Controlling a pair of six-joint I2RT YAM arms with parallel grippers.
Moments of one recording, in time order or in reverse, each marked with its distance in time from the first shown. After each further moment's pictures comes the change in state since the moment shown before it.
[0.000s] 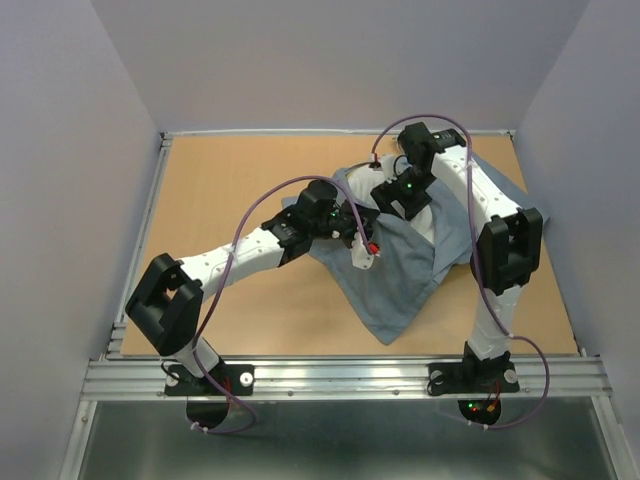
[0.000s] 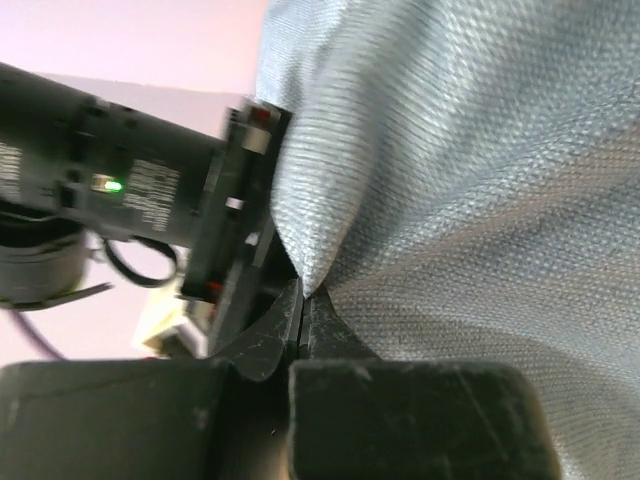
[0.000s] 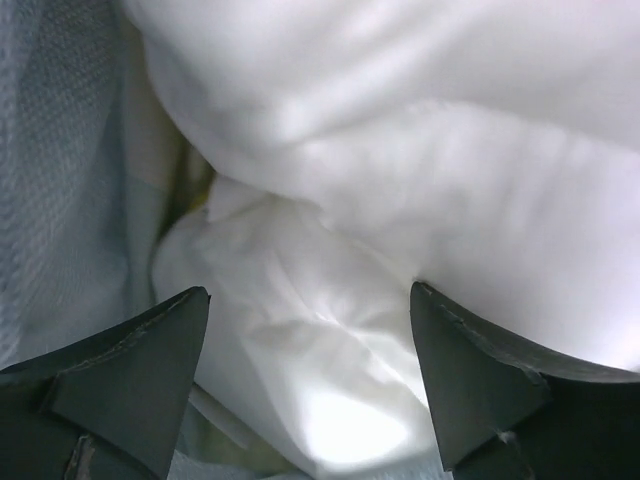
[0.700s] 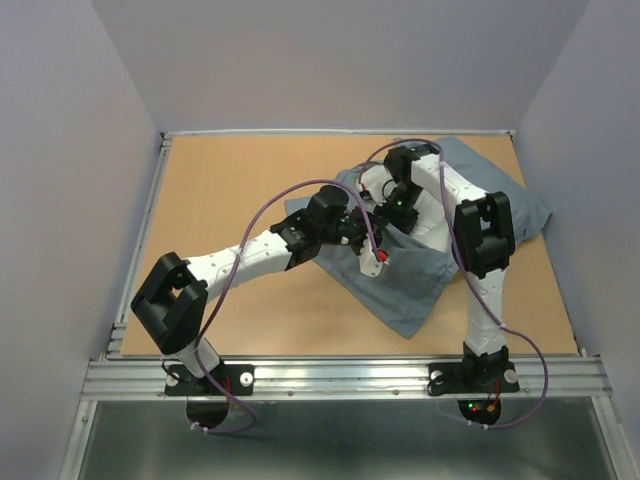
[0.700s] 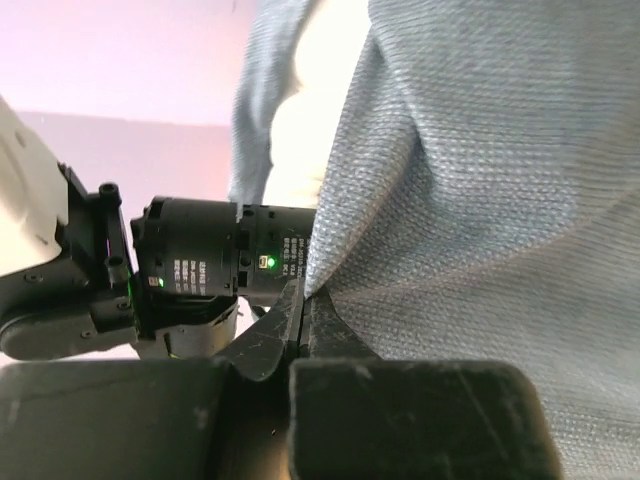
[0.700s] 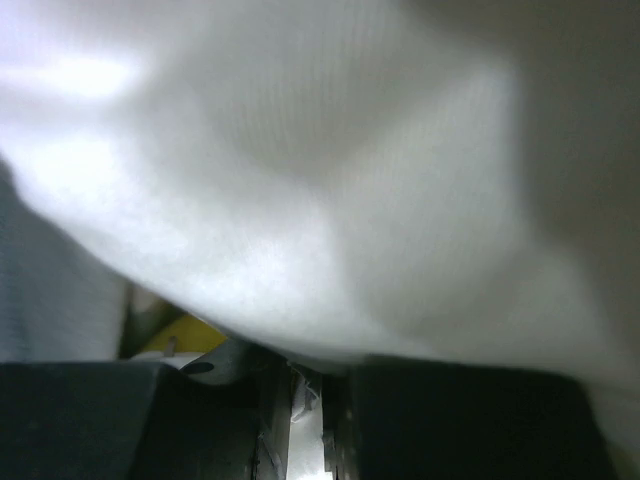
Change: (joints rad) left arm -0.067 0.021 0.014 -0.012 0.001 -0.013; right arm 0.016 0.204 -0.026 -0.018 0.056 -0.201
